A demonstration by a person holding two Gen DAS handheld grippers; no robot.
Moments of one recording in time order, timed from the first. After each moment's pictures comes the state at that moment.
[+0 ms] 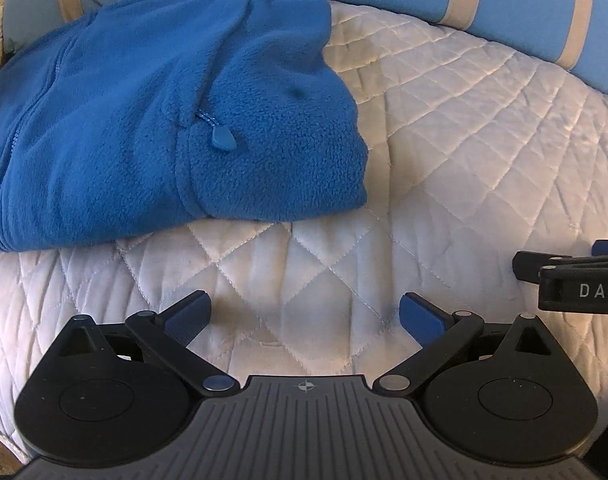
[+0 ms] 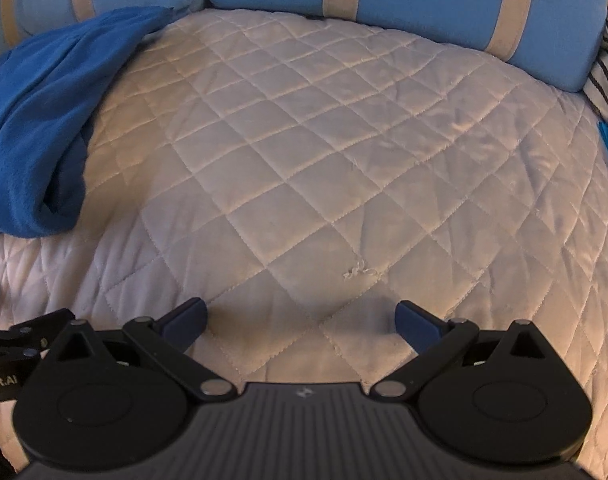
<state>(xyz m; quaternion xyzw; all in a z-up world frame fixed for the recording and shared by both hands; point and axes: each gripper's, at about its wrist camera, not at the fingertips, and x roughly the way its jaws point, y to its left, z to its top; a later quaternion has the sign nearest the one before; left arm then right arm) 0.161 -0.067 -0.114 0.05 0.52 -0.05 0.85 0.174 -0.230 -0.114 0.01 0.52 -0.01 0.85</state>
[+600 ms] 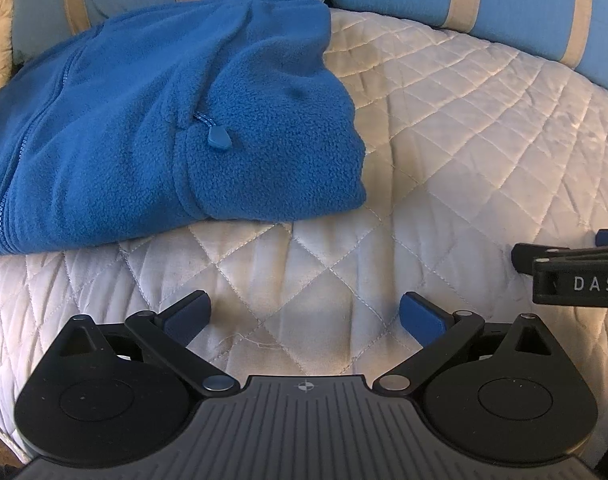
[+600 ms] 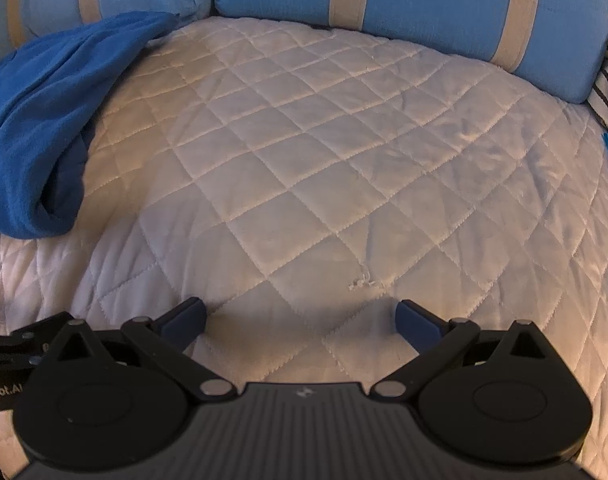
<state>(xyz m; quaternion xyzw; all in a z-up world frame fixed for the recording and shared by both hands) 0.158 -0.075 -0.121 0.07 0.50 -0.03 0.86 0.175 -0.232 -0.121 0.00 0.50 -0.01 0.87</state>
